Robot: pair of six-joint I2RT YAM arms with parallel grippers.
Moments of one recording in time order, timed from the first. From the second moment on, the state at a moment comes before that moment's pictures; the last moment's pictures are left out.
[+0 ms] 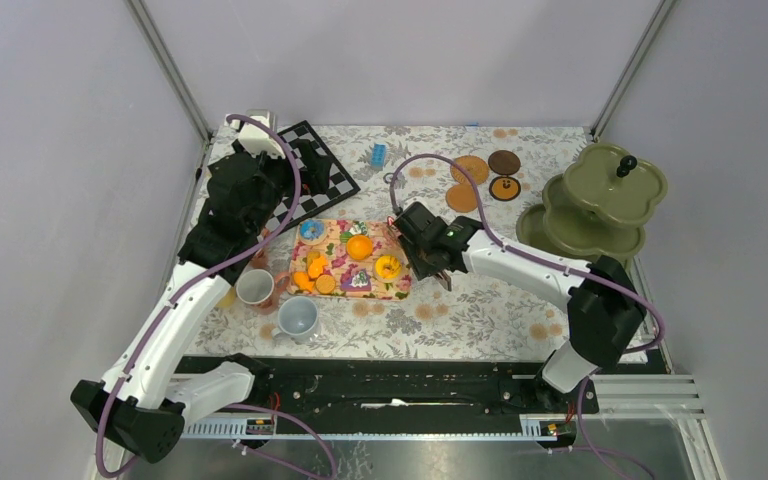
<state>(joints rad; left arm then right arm) -0.41 1.04 1.17 -0.23 -0.11 -0.26 0.86 1.61 1.21 -0.70 0.28 0.29</state>
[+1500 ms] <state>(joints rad) -0.53 1.04 1.16 -0.22 -0.11 -0.28 0.67 1.30 1.01 -0.91 0.57 0.63</state>
